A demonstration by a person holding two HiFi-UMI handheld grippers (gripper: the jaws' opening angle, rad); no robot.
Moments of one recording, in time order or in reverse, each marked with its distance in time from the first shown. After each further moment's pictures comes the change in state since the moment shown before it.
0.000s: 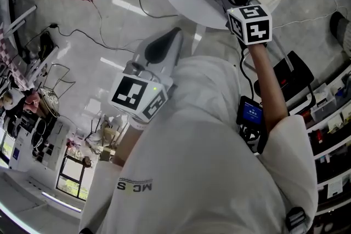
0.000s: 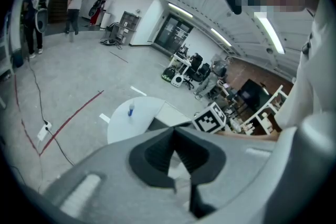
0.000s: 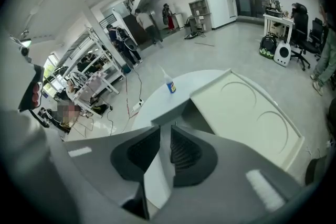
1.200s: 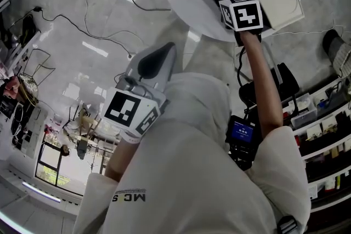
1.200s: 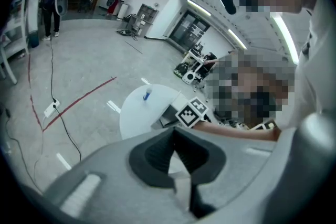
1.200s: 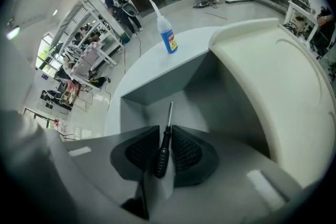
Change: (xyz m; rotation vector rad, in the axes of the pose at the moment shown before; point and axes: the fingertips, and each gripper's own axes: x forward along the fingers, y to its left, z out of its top) left arm 0.007 0.057 -0.051 -0.151 0.033 0.072; right arm 0.114 -0.021 -0.050 -0.065 0.325 -0.003
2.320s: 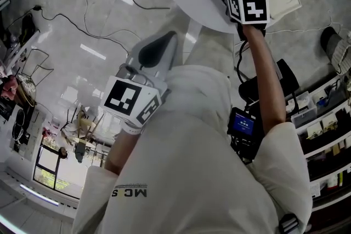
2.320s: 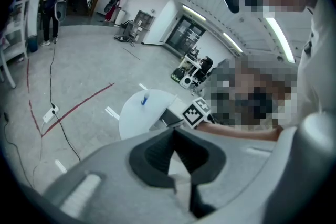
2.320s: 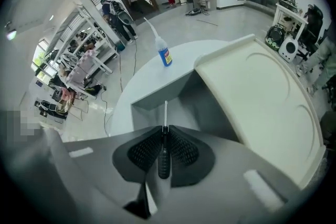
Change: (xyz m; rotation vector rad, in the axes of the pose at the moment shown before) left arm -0.012 -0.016 -0.003 0.038 -0.056 -0.016; right arm -0.039 -0.006 0.002 0.050 -0.077 -0.051
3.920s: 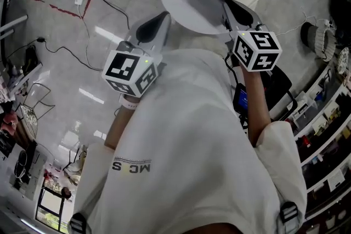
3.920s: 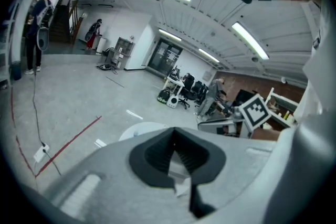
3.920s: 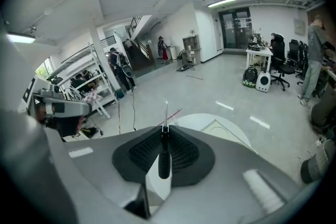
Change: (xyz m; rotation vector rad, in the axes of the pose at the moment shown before) left arm -0.104 -0.074 0.081 0.222 -0.230 -0.116; right arm -0.296 0.116 0.028 0.040 -0.570 -0.092
